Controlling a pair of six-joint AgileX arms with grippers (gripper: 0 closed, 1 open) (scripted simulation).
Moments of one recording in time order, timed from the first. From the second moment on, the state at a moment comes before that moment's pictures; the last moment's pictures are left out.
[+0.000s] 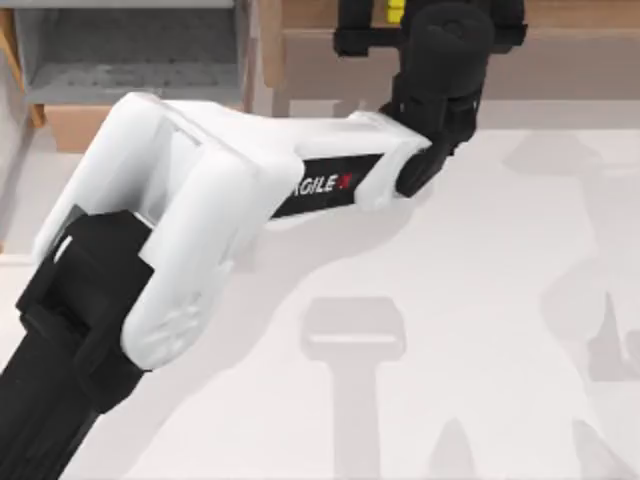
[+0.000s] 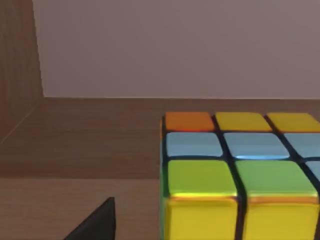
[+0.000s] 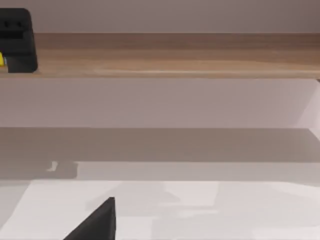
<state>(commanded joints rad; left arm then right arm) -0.75 2.55 1.93 0.64 -0.71 0.02 0.00 0.00 0.00 0.00 0.00 0.00</state>
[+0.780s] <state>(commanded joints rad) -0.74 2.58 1.97 0.62 -0.70 0.01 0.00 0.00 0.00 0.00 0.00 0.00</state>
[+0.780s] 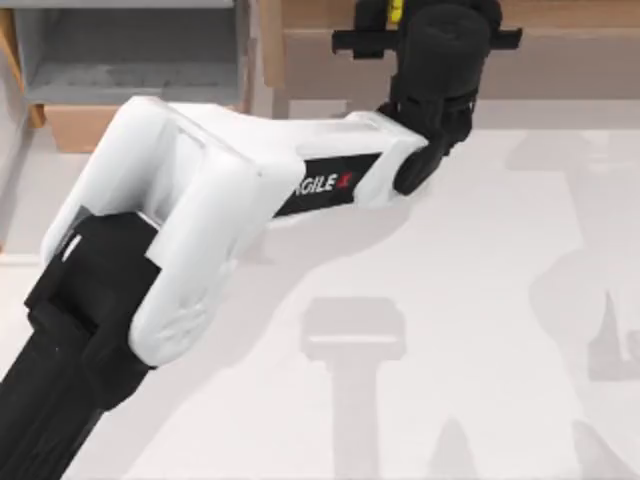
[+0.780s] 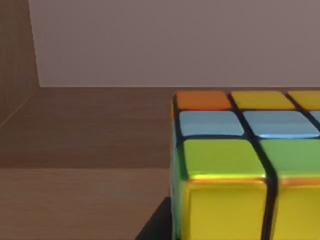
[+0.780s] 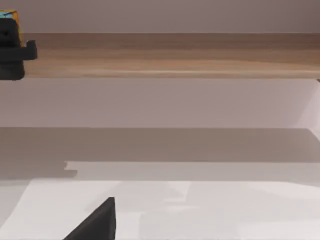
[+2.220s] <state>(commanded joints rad) -0.79 2.48 1.99 0.76 -0.76 -0.01 0.00 0.00 0.00 0.00 0.00 0.00</state>
